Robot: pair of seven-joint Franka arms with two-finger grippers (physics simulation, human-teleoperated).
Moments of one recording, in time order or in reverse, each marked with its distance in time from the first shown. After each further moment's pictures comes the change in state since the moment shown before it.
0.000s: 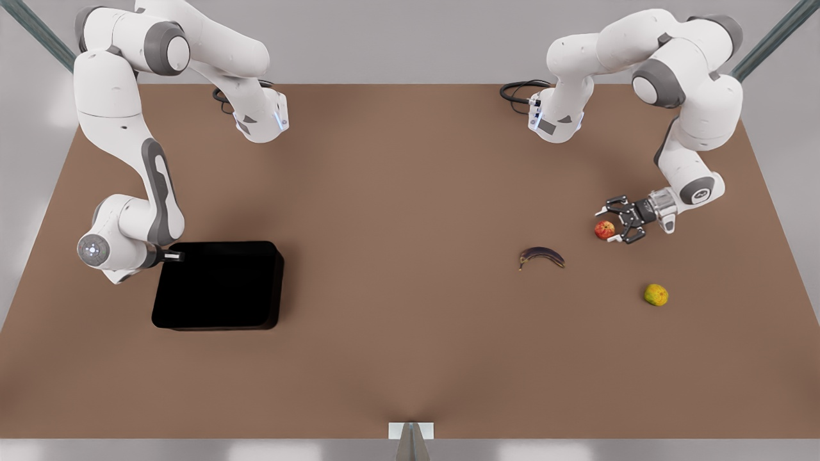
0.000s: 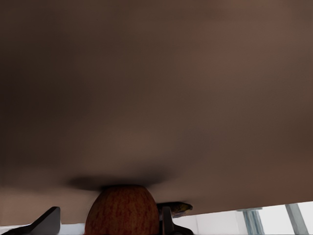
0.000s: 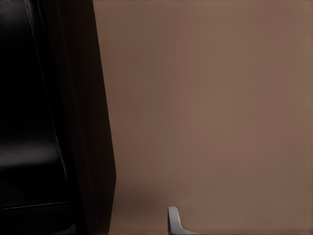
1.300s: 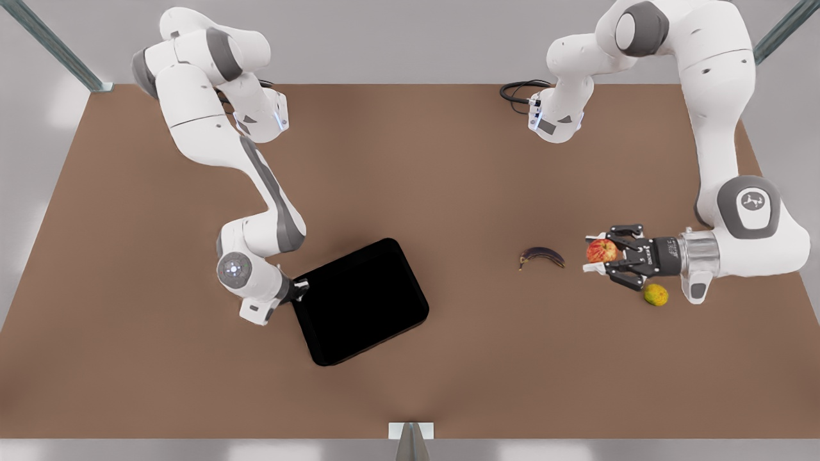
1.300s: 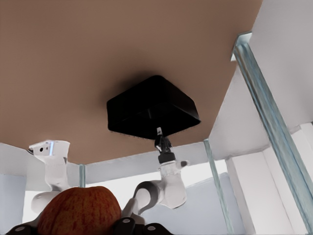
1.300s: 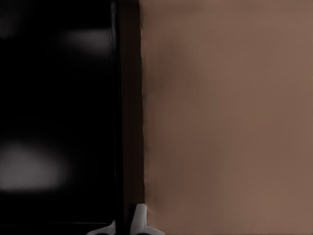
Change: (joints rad) left arm -0.001 -0.260 -0.581 0.795 0.153 -0.122 -0.933; right arm 0.415 0.180 0.249 0.449 0.167 -0.025 0.006
